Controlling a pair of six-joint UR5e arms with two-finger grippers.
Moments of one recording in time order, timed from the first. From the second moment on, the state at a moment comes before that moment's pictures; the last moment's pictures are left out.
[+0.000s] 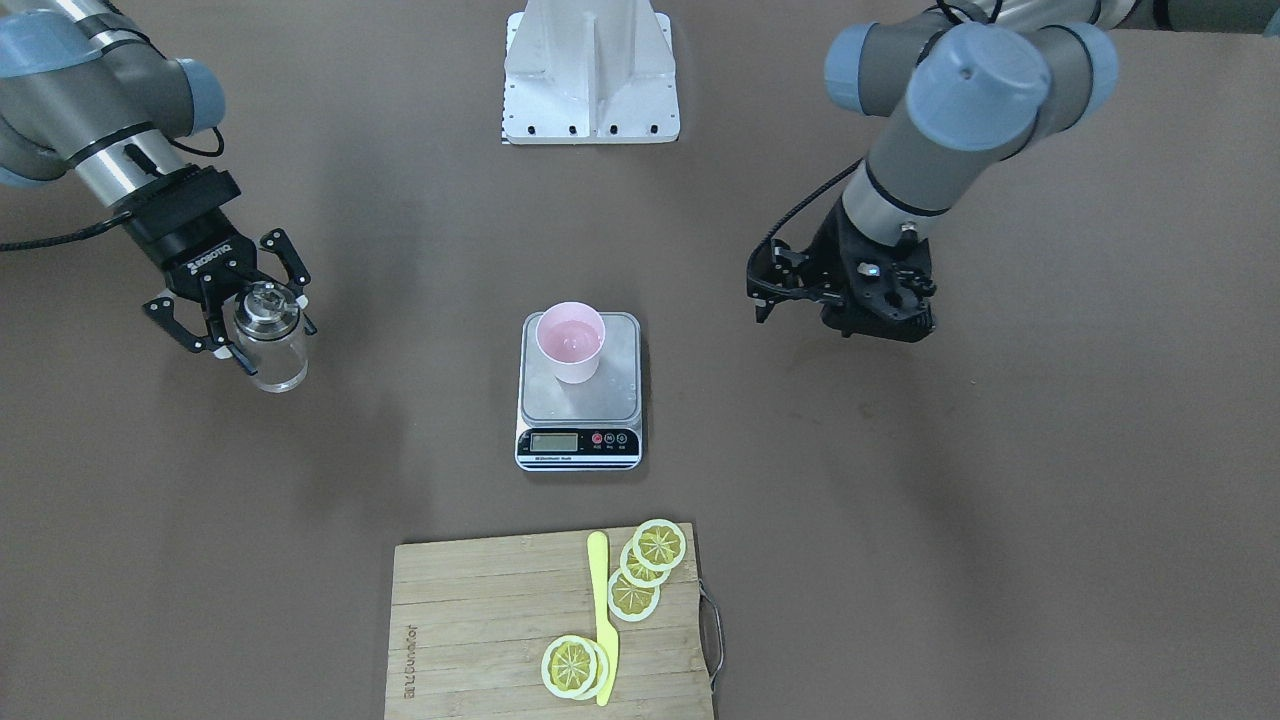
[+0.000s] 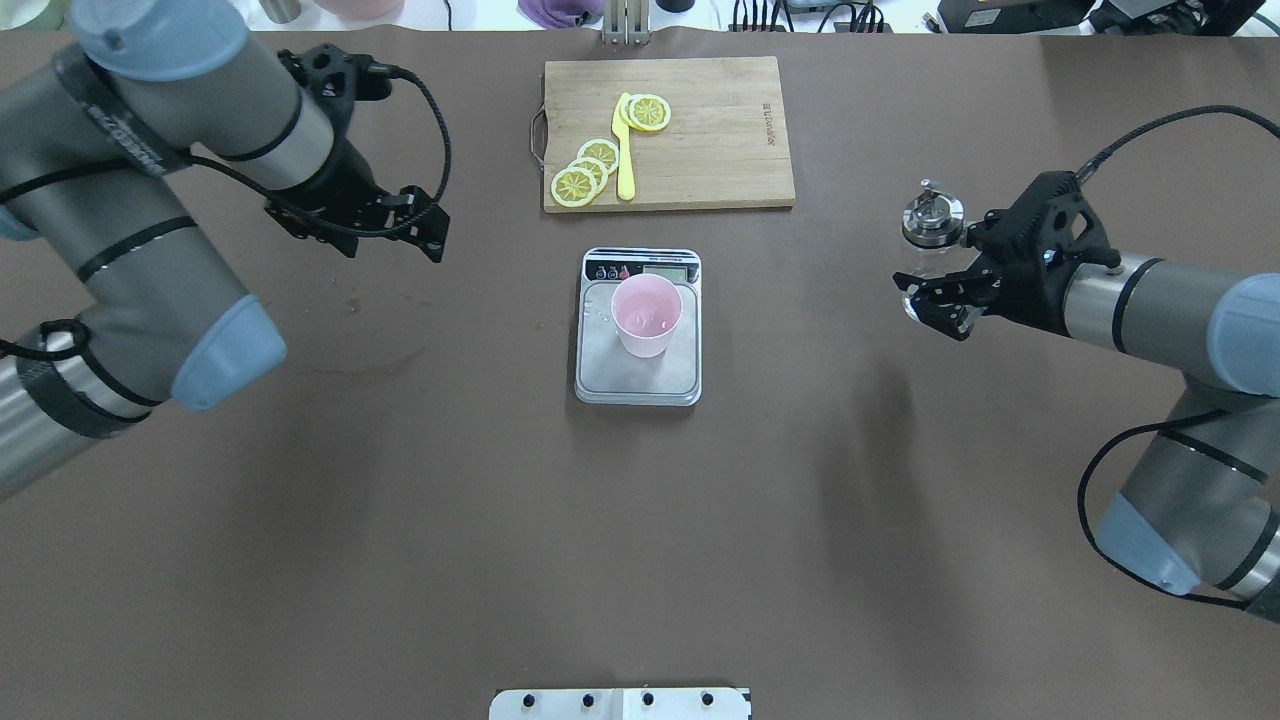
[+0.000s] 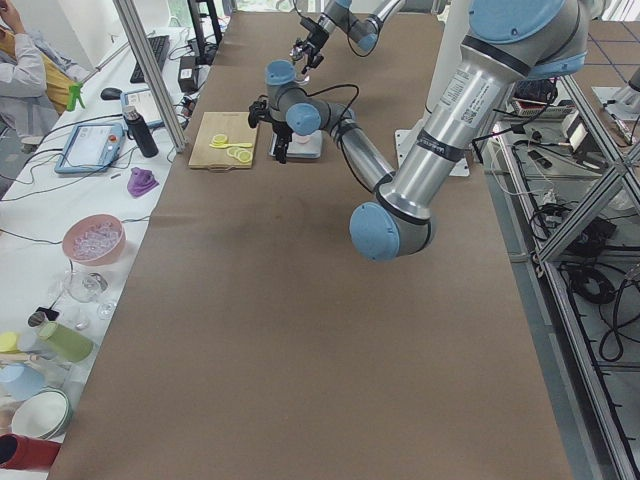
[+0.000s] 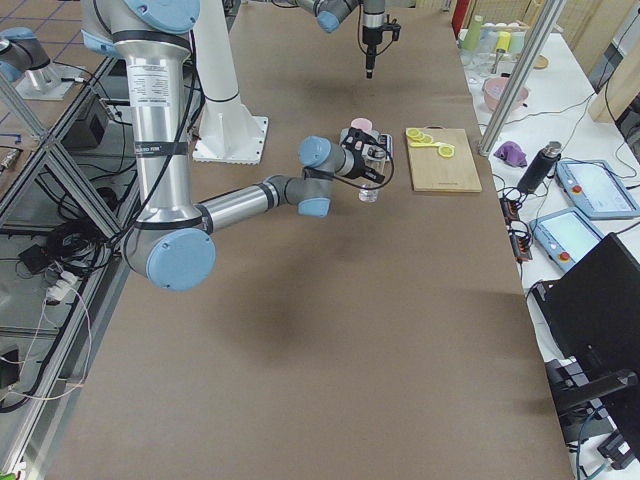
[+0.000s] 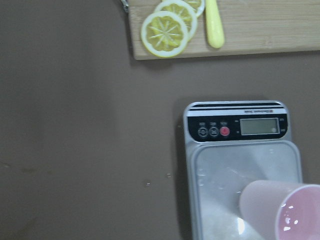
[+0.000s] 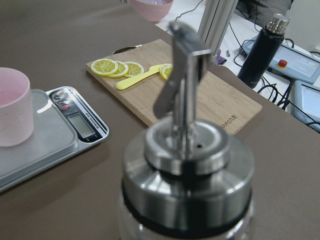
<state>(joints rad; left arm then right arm) -0.89 -2.08 -1.79 -1.61 -2.20 -0.82 0.68 -1.50 1.86 -0.59 1.59 0.33</state>
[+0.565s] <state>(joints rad) -1.08 -1.88 -1.82 -1.61 -2.30 -0.49 0.51 -1.33 1.98 -1.13 1.36 0.27</state>
